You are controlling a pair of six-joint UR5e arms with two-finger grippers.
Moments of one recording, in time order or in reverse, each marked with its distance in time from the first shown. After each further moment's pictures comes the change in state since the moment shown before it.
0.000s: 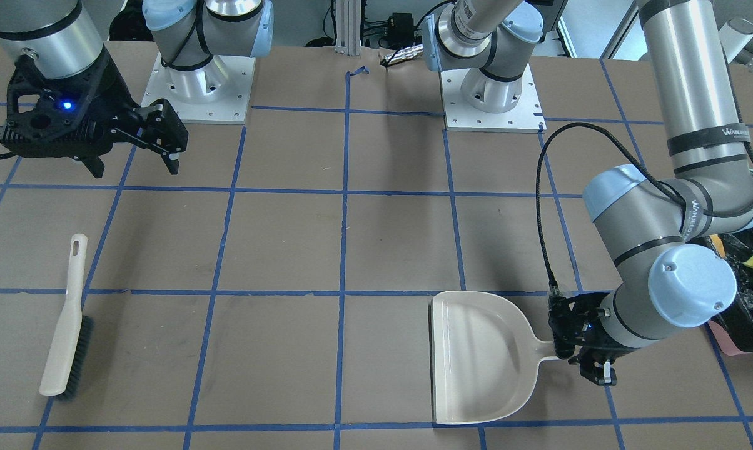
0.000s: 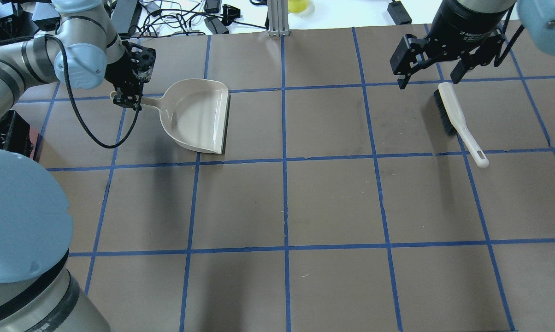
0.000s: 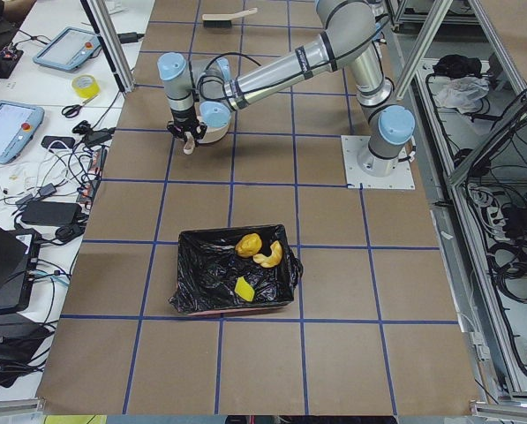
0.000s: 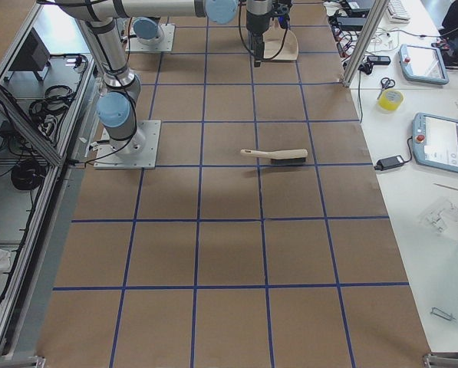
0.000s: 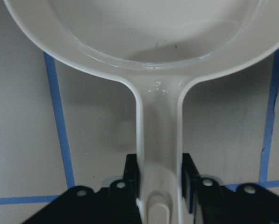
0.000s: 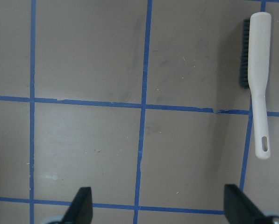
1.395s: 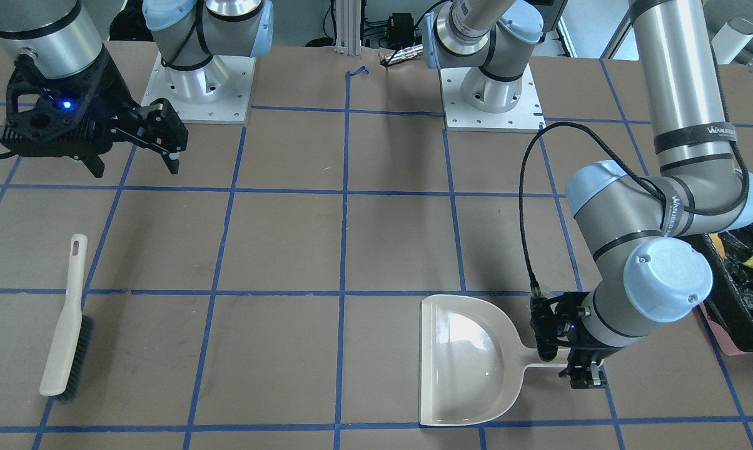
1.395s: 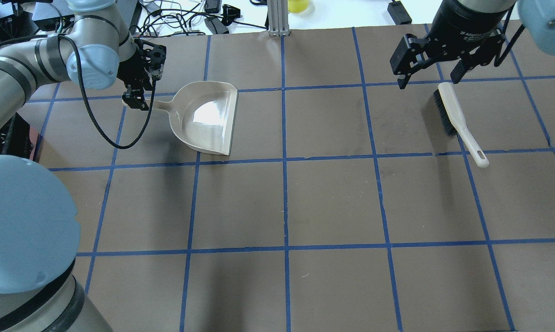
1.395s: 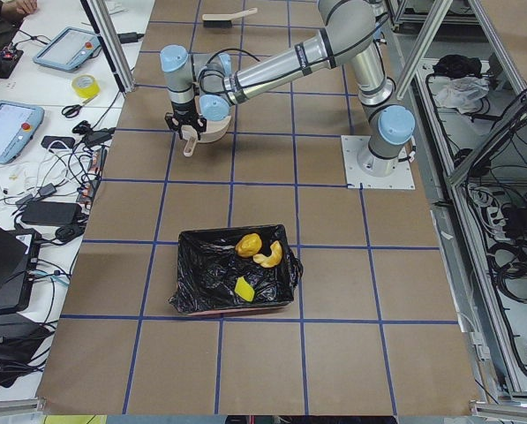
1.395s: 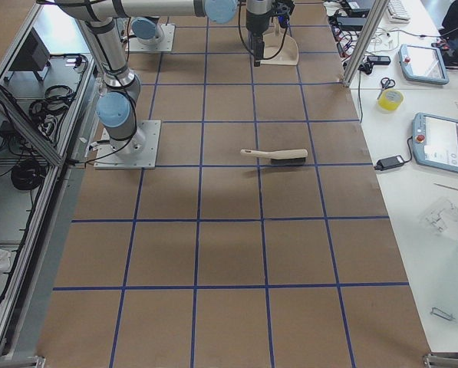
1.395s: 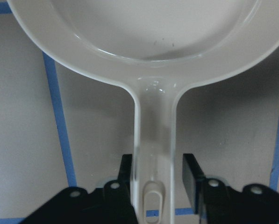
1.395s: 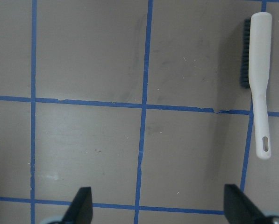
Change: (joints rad) left arm -0.048 0.019 0.002 0.023 0.001 -0.093; right arm -0.001 -0.001 0.000 0.000 0.004 -0.001
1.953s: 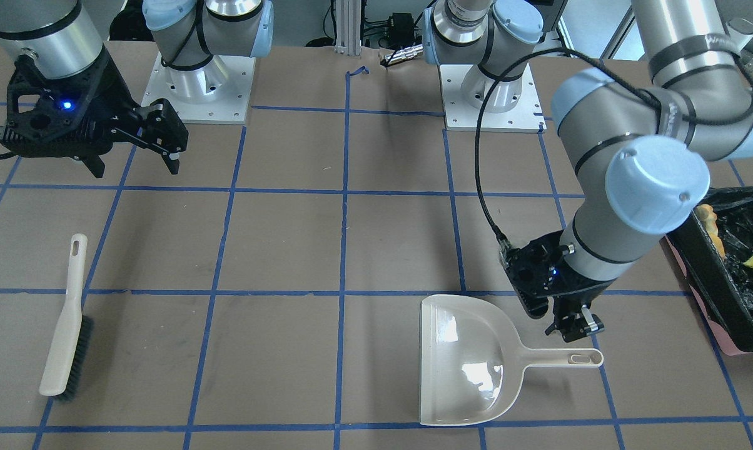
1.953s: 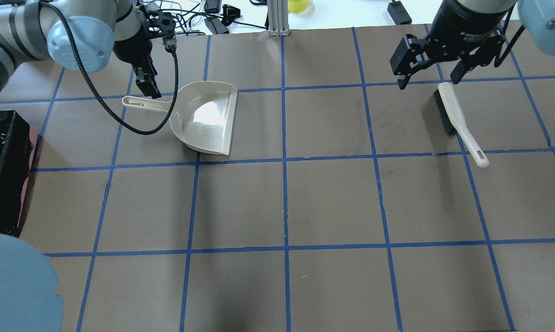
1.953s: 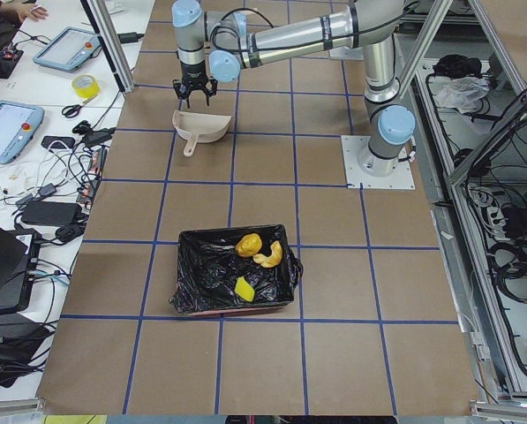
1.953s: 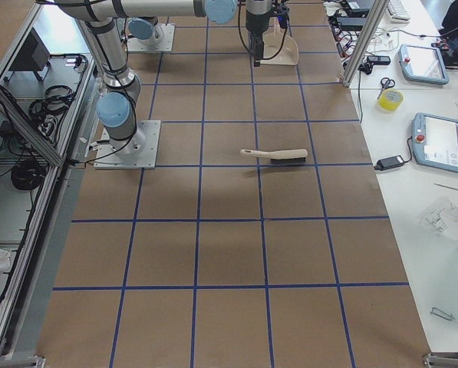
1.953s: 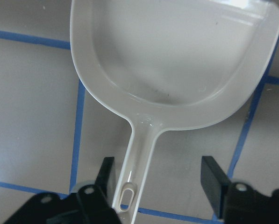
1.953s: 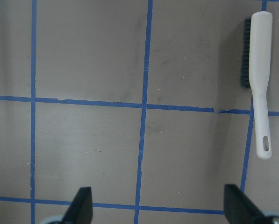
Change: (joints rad) left arm -0.078 0.194 0.000 -0.178 -0.015 -0.404; right arm -0.001 0.000 0.001 0.001 0.000 0.000
